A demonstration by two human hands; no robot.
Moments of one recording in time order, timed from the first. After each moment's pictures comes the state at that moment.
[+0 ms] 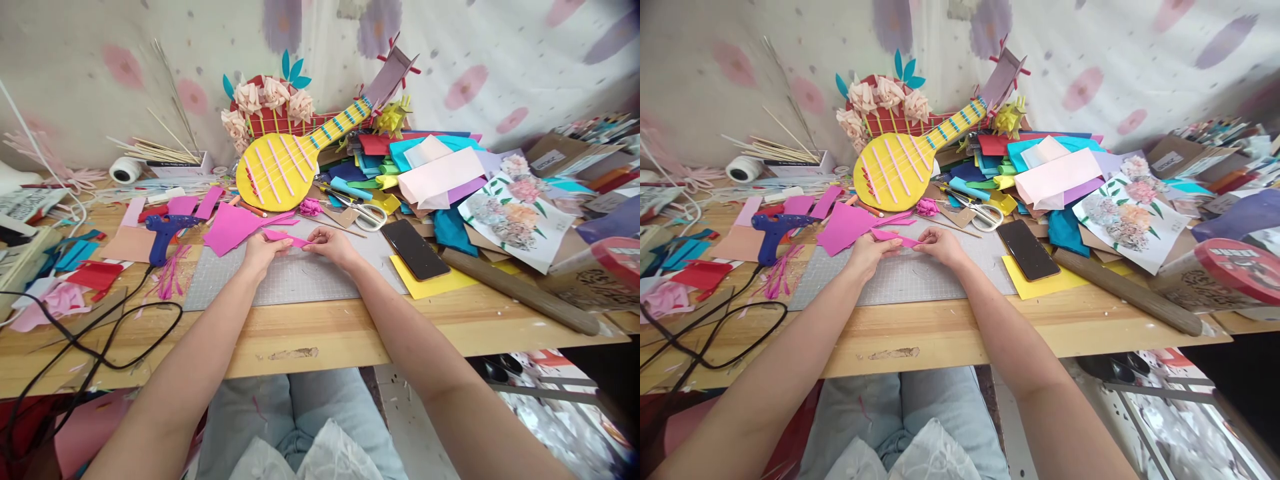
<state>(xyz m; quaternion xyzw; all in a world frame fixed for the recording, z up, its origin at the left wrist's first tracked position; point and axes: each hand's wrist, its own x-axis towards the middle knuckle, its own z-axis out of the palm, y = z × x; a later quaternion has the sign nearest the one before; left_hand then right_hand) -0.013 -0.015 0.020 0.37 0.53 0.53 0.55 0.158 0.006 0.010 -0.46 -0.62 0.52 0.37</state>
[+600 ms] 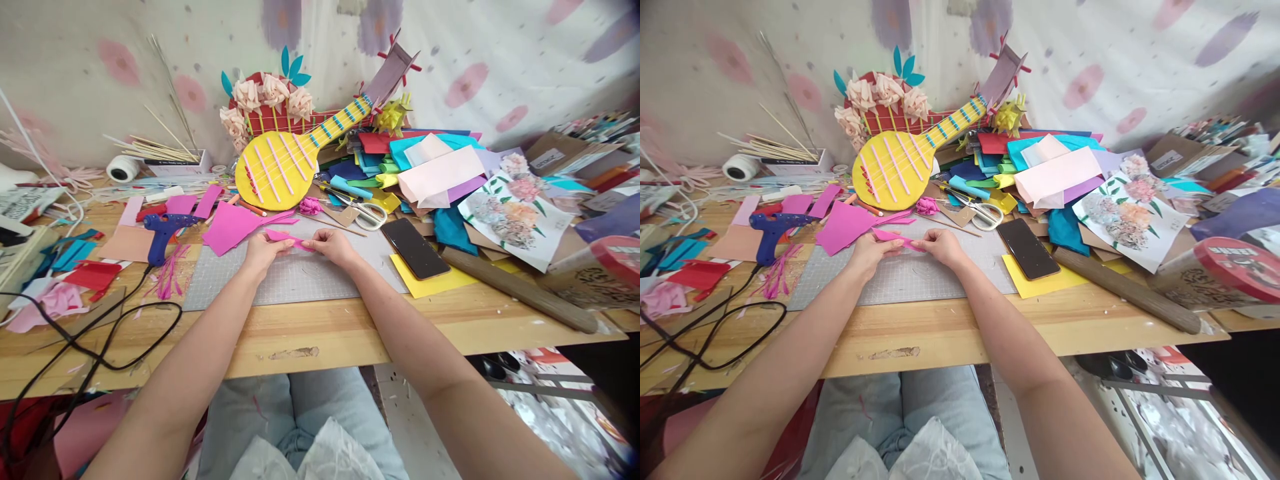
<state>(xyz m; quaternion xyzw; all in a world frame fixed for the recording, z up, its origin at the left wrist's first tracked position) -0.013 -0.015 0.018 0.38 0.52 0.52 0.56 0.158 0.009 0.008 -0.53 -0.66 0.43 0.33</state>
